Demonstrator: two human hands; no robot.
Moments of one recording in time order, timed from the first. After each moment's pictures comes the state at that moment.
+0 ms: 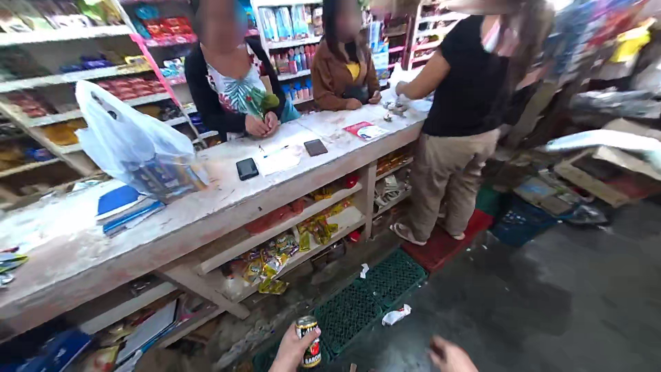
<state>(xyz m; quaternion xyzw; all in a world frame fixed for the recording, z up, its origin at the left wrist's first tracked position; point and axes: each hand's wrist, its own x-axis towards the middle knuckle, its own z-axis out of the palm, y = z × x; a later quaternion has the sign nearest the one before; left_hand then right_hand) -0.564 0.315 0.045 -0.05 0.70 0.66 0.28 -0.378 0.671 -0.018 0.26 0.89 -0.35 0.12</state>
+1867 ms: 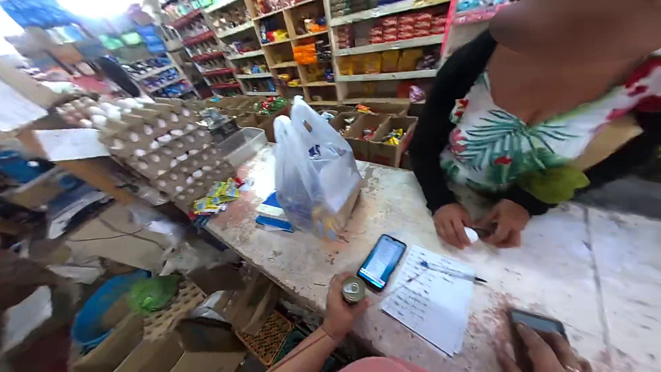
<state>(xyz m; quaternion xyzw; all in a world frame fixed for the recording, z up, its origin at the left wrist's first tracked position) -1.027 0.364 0.172 -0.12 0.76 0.53 -0.36 -1.143 0.738 0.214 -0.24 0.94 -0.23 0.00</state>
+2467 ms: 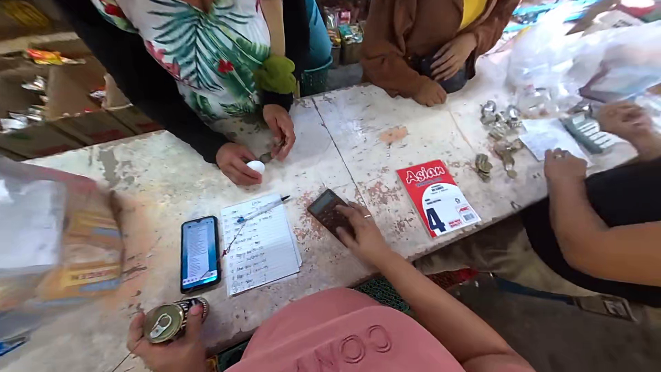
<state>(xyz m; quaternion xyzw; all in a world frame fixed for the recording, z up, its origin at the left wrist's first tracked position) -1.034 0.365 0.167 -0.10 0.80 0.46 -0.36 -1.126 0.761 0.218 -0.10 0.94 -0.33 -0.03</state>
